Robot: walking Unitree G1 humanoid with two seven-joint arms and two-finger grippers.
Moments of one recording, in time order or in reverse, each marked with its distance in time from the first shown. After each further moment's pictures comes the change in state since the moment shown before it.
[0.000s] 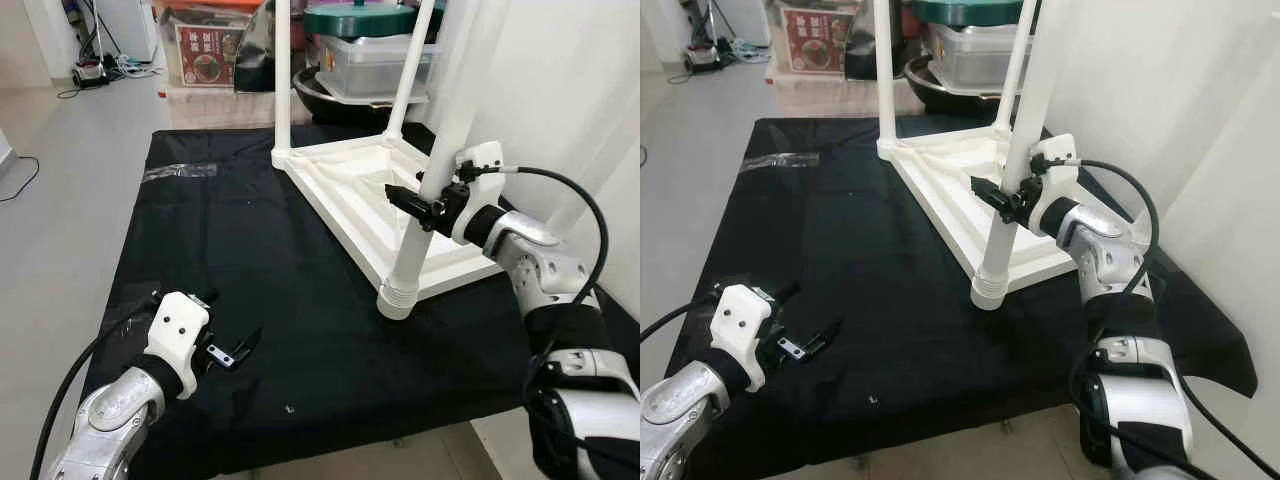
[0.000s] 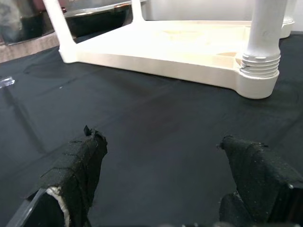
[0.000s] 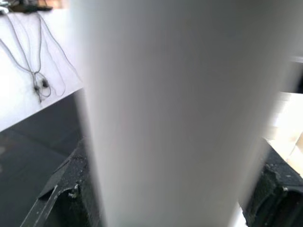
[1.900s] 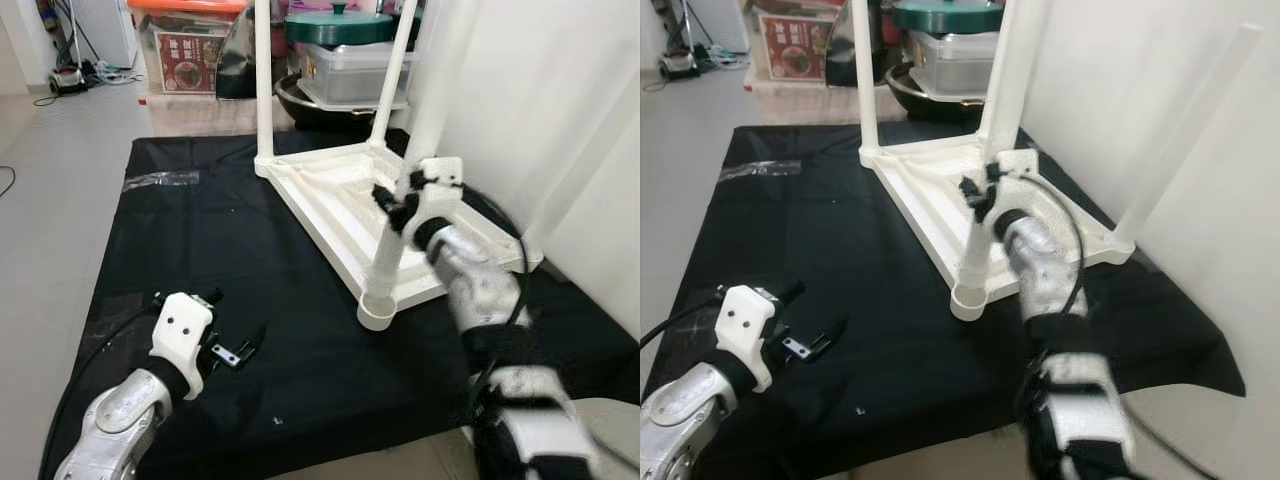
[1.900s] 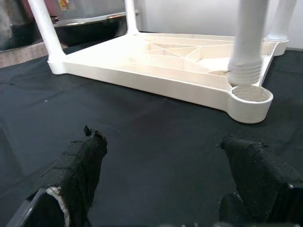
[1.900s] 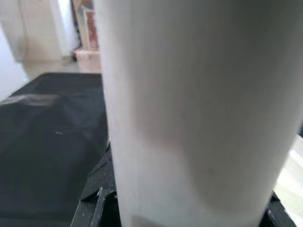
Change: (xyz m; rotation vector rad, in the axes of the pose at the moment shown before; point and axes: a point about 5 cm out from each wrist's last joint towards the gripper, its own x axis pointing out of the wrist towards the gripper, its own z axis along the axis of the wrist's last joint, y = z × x) left arm 0.003 -0.005 0.000 -0.035 -0.020 0.010; right arm 0.025 0.018 -0.020 0.047 0.021 -0.398
